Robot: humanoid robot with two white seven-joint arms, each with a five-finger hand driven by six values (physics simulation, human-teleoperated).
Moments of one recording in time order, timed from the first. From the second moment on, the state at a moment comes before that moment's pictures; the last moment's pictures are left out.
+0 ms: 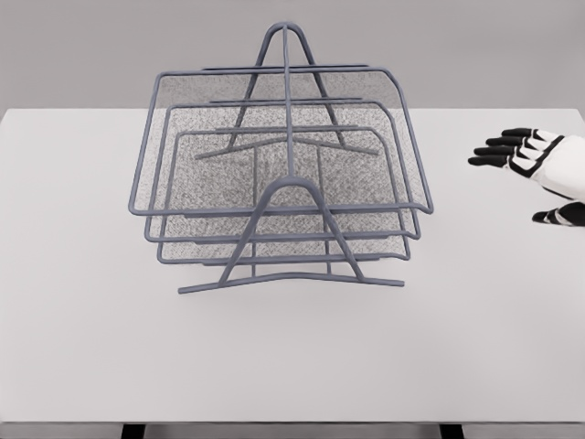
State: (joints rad) left arm -0.03 0.00 0.00 -0.05 -0.28 -0.33 0.04; right arm -0.09 -1.13 0.08 -1.76 0.22 -0.61 0.30
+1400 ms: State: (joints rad) left arm -0.03 0.00 0.00 -0.05 -0.28 -0.33 0.04; right arm -0.51 -0.89 0.54 -1.60 0.37 -0.61 0.31
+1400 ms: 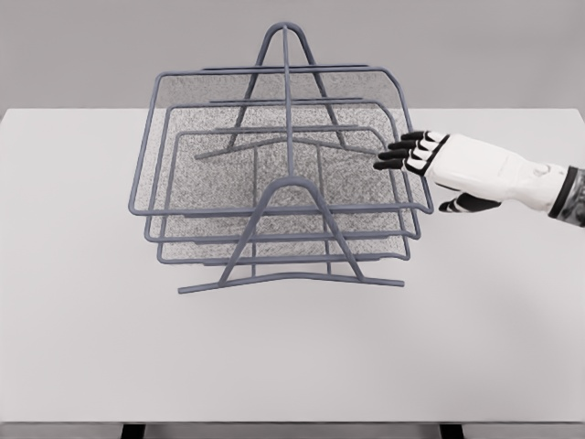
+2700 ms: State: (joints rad) left arm -0.03 0.00 0.00 -0.05 -0.28 -0.33 0.04; right arm -0.50 -1.04 0.53 -1.59 0.28 -0.60 0.30
